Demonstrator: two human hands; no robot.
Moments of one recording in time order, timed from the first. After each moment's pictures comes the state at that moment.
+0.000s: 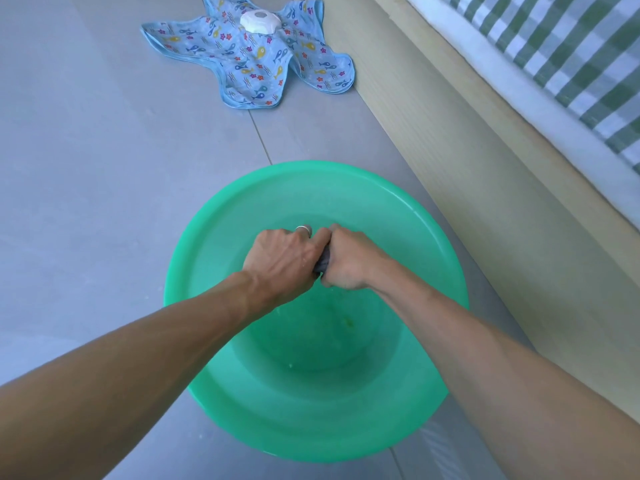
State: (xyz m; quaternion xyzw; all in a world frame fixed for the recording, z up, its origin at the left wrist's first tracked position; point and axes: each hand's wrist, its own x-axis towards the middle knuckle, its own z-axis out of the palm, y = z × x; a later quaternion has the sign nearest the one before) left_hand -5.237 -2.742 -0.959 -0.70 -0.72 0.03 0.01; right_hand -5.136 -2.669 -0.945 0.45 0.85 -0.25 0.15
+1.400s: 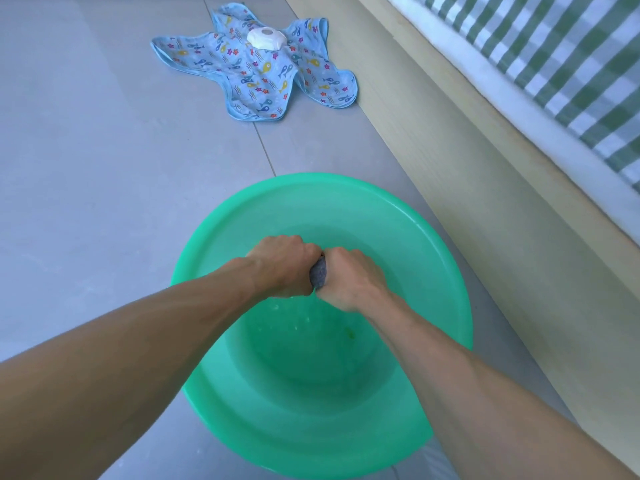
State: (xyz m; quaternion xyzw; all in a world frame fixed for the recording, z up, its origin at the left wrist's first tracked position) left_hand -5.253 -2.728 -0.946 -0.68 -0.71 0.08 -0.15; right_hand -5.135 -2.683 -0.957 0.47 0.85 -0.19 0.11
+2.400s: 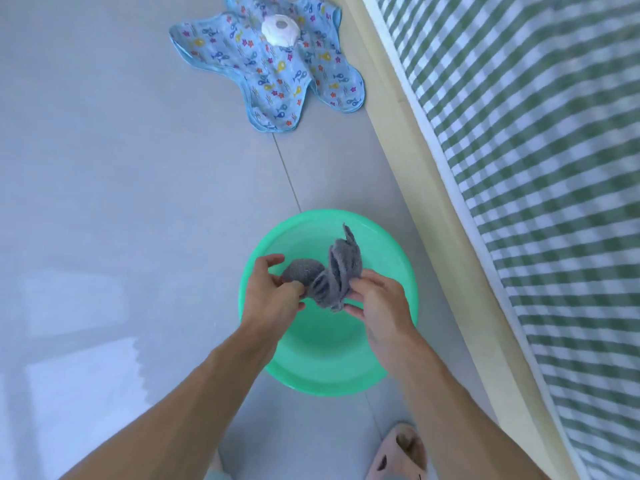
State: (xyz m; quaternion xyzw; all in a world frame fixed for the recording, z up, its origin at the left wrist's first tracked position) left_hand -5.271 -2.789 -0.746 -0.02 -0.74 -0.44 -0.51; right_hand -5.144 -2.725 -0.754 0.64 0.44 -0.61 -0.13
